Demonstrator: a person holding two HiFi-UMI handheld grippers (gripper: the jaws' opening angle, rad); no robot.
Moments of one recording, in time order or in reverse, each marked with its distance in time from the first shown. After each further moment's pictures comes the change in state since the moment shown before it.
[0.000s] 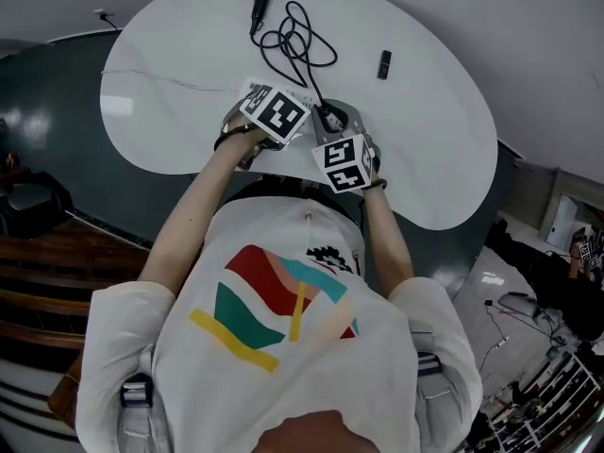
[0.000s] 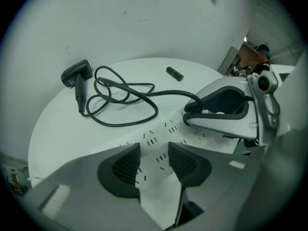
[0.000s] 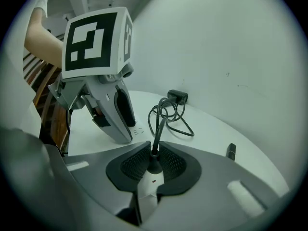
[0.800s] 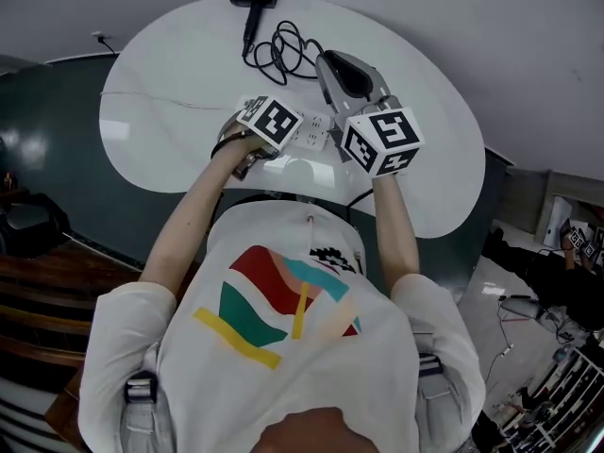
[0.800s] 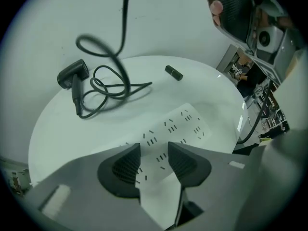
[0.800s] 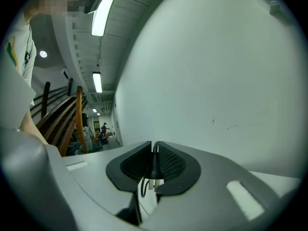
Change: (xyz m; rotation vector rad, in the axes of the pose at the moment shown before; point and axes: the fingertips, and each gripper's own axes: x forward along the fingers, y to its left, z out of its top) left arm 0.002 -0.002 0.005 0.024 0.029 -0.015; right arm -0.082 -0.082 0.169 0.310 -0.548 0.071
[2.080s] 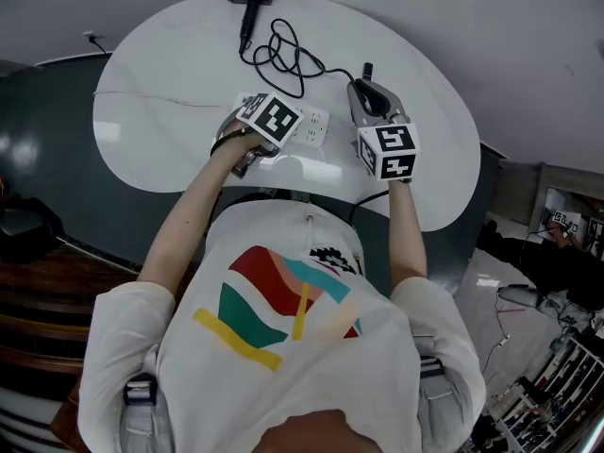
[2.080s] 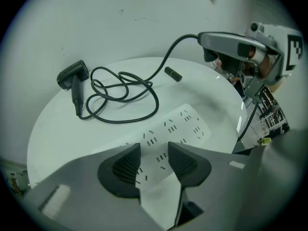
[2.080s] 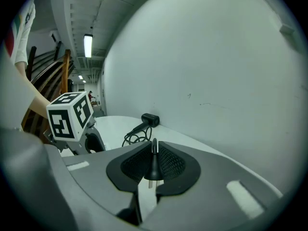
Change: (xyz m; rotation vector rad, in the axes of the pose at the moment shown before) left arm 0.000 0.003 0.000 0.005 -0.021 -0.008; right arm -0.043 -0.059 -0.093 -0.161 0.315 -0.226
